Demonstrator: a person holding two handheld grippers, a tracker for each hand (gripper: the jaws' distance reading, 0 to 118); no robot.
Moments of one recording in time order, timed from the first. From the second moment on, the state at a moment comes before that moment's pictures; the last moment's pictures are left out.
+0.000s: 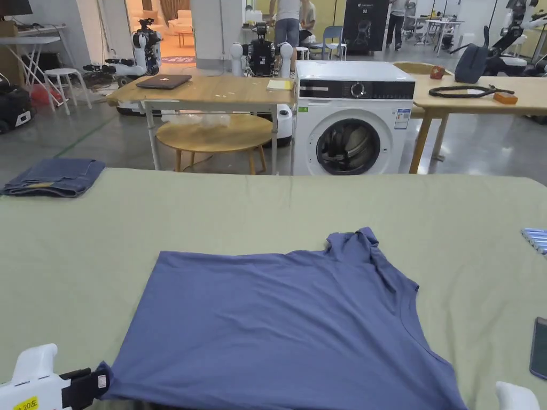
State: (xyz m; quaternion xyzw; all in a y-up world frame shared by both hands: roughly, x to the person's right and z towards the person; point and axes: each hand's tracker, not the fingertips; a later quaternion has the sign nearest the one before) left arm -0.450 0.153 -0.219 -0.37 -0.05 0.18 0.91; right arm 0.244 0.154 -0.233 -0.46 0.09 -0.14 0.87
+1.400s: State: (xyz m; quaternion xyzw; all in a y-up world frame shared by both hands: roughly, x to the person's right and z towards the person) left arm -0.406 0.176 -0.101 -0.38 -0.07 0.22 0.90; right arm 0.242 0.177 -0.152 -0.46 0.02 -0.09 0.89
